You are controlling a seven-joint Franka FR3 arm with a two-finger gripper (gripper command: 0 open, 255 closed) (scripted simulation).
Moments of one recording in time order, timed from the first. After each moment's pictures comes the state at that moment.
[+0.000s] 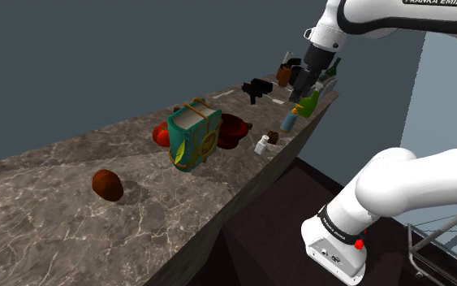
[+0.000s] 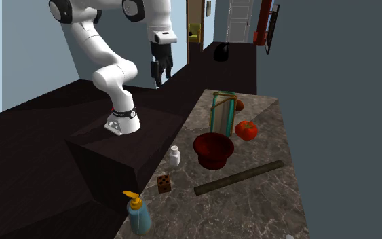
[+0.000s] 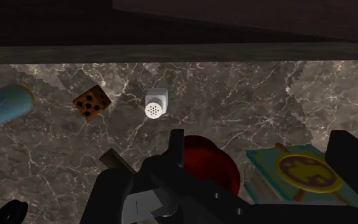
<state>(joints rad) -0.03 -0.71 -0.11 -2.47 -0.05 1.75 -0.24</state>
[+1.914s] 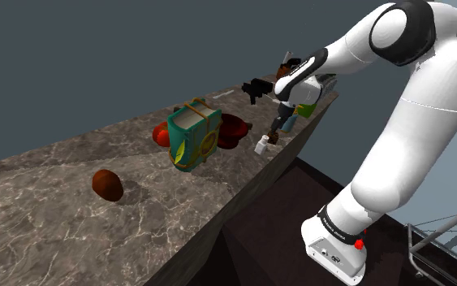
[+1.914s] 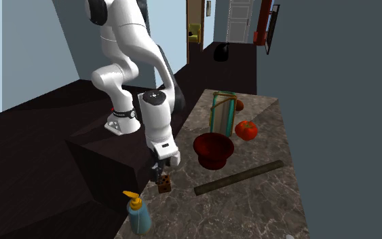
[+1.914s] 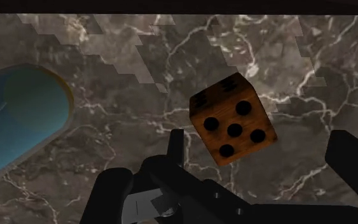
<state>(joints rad) -0.15 0.25 -0.40 -2.34 0.17 2.56 -0.83</state>
